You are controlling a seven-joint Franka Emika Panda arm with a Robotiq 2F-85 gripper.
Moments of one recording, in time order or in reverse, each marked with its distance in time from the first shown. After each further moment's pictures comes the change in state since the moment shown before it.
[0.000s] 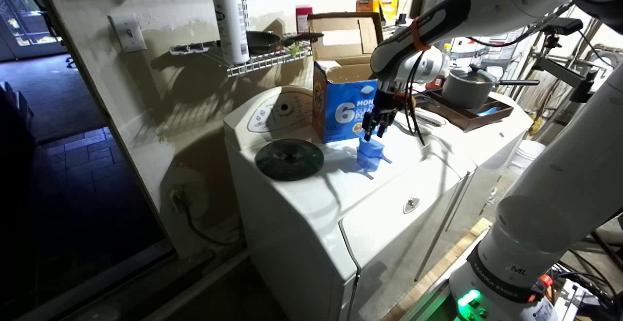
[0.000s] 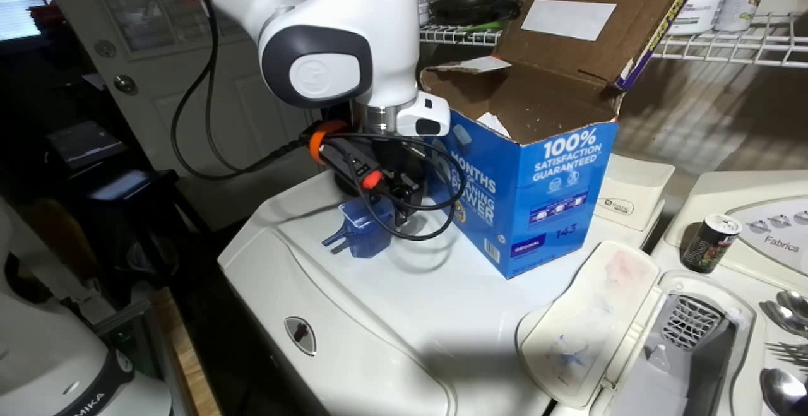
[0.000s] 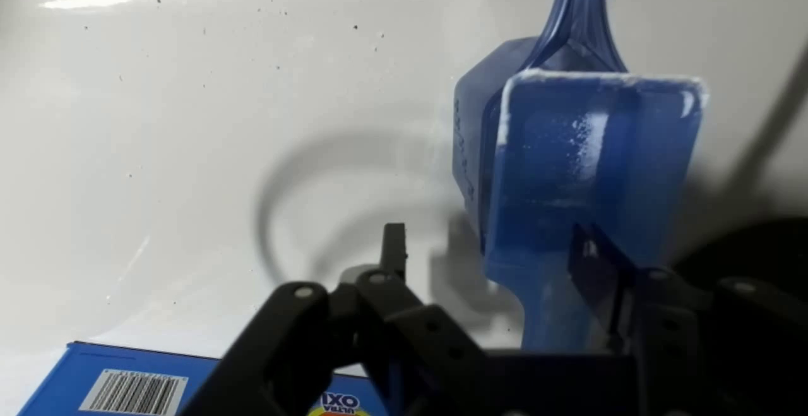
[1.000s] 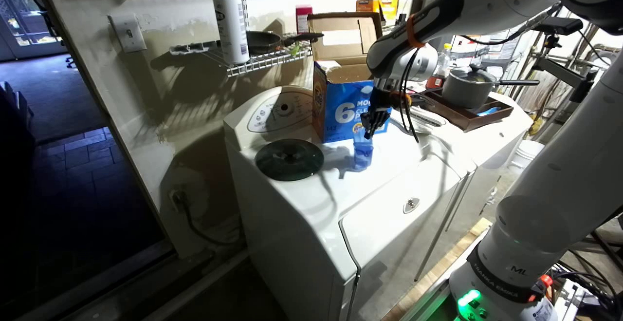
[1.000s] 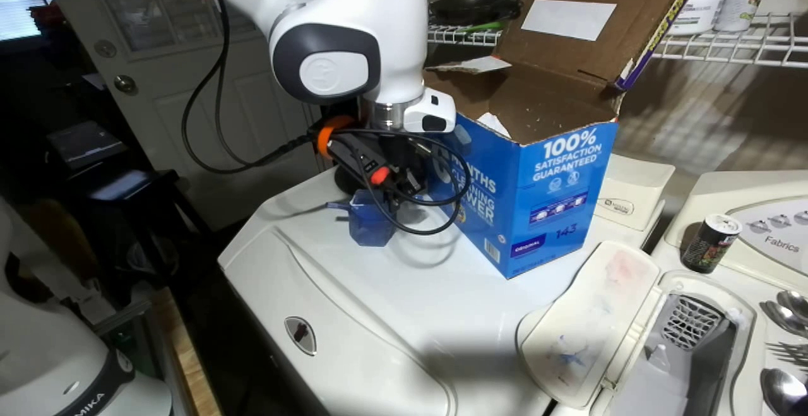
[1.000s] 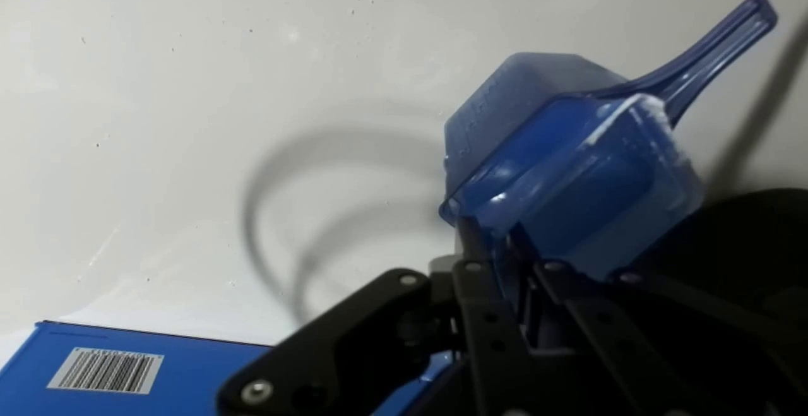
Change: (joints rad) arm 0.000 0.029 0.009 0.039 0.049 -0.009 -0.022
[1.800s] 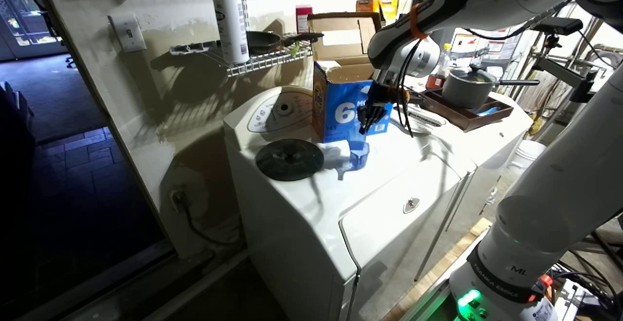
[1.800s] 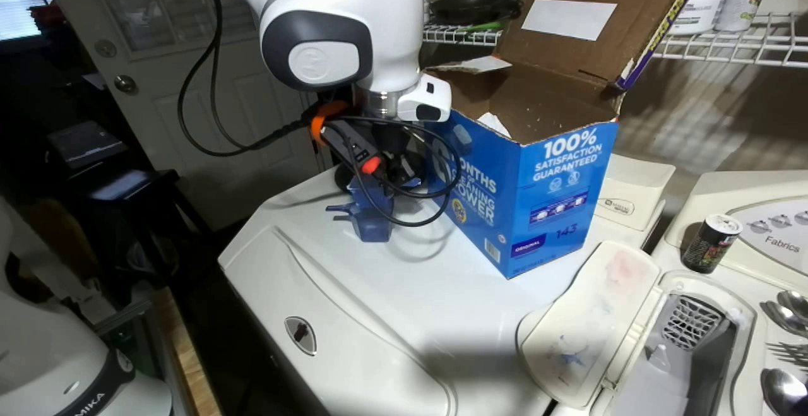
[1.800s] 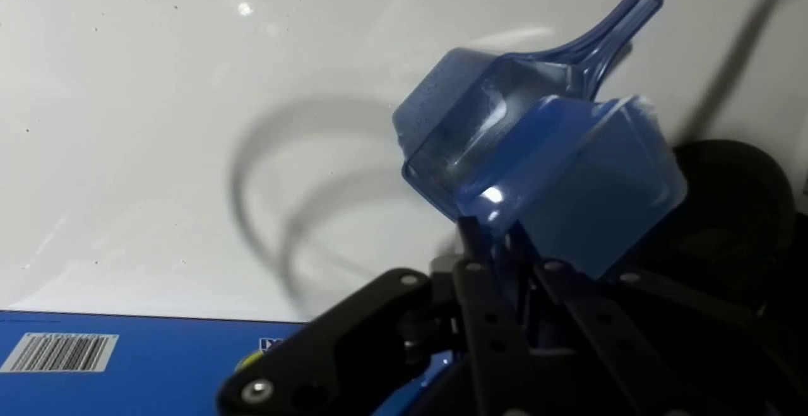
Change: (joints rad) arm 0.002 -0.039 0.010 0.000 0.103 -0.013 -0.013
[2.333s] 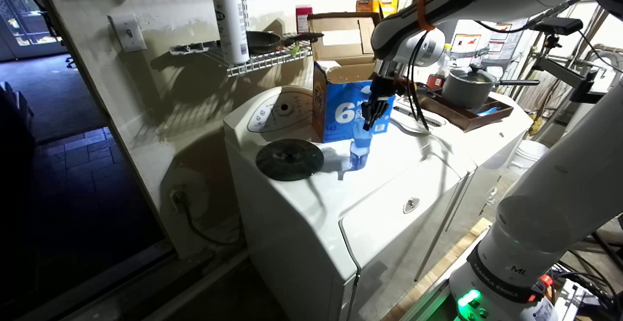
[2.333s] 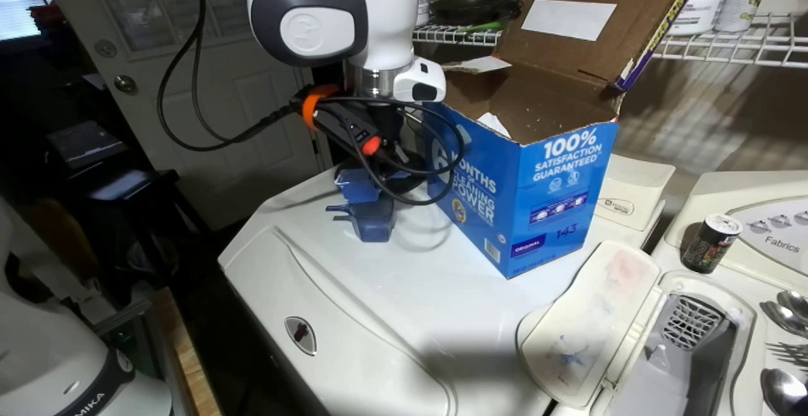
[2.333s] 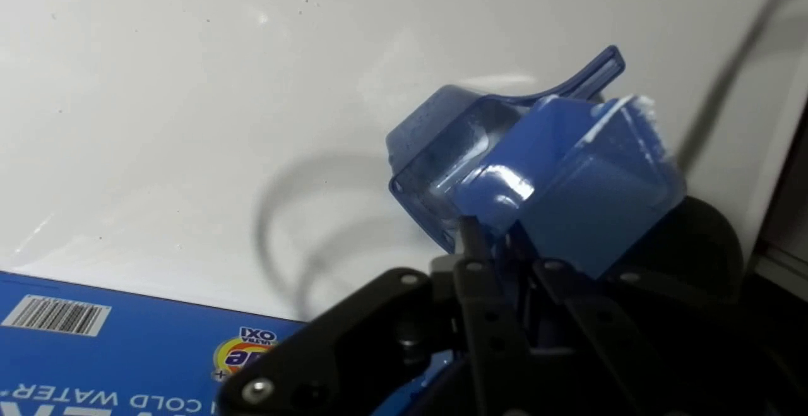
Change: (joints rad) arm 0.000 -0.051 0.000 0.025 -0.076 -0.120 -0.052
